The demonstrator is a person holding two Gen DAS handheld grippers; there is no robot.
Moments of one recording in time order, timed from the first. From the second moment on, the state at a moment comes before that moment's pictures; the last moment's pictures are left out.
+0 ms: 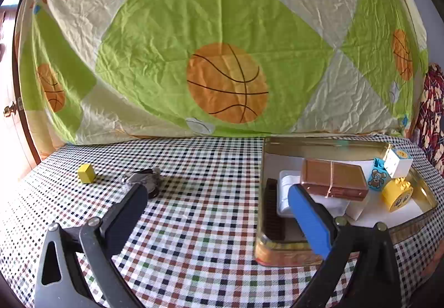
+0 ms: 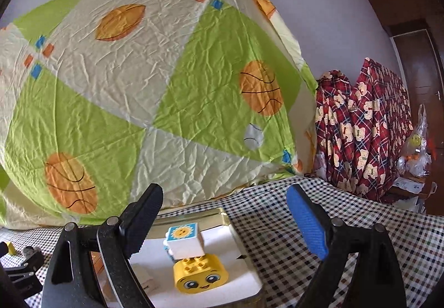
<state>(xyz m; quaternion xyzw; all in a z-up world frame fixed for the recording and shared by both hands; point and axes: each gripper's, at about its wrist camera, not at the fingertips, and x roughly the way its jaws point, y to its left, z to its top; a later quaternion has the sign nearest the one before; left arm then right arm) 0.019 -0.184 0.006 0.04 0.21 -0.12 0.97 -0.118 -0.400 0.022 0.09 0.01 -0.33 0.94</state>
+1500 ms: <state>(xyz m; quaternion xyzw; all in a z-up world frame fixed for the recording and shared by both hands) 0.100 -0.002 -0.007 0.03 0.25 -0.04 0.97 -0.020 -0.185 0.013 0.09 0.07 -0.17 0.98</state>
